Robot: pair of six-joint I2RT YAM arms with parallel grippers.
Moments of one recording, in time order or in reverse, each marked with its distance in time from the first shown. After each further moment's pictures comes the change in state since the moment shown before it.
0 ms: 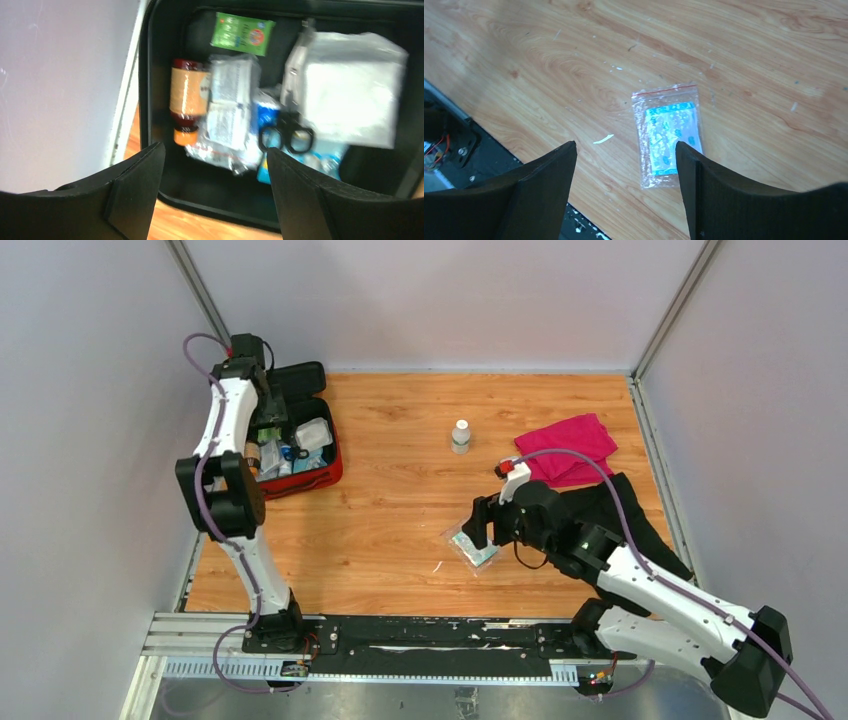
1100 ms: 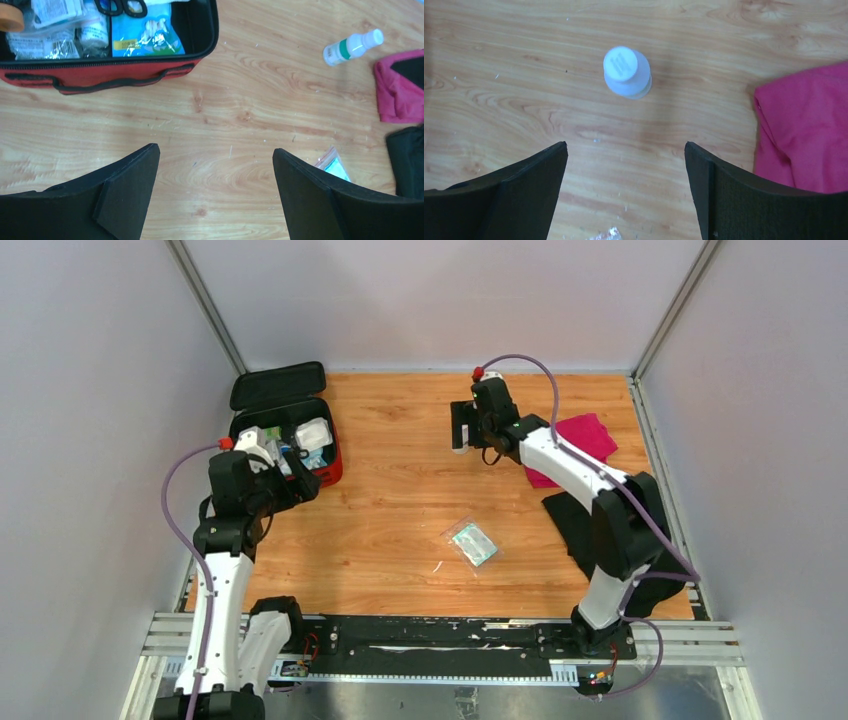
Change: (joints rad) left arm -0.037 -1.243 -1.078 0.389 0.611 -0.240; right arm -0.306 0.798 0.668 -0.025 0.131 -0.084
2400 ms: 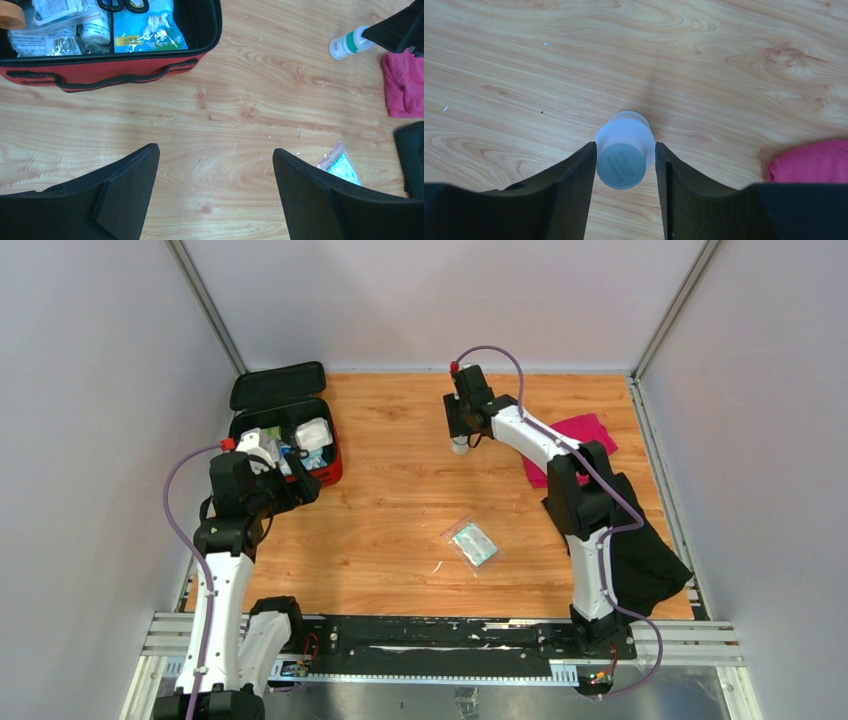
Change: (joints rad) left arm 0.000 -0.010 -0.024 -0.018 -0.003 0.030; right arm -0.037 0.426 0.401 -0.087 -0.038 -0.135
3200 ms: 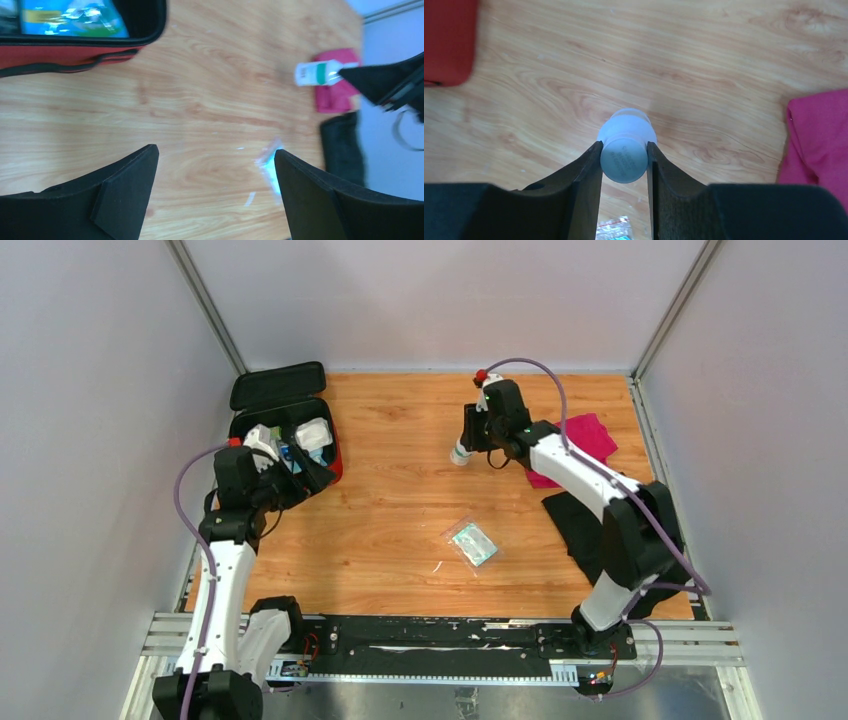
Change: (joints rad) left arm 0.000 0.071 -0.013 0.056 0.143 -0.151; right arm -0.006 -0.367 -0.373 0.109 -0.132 0.063
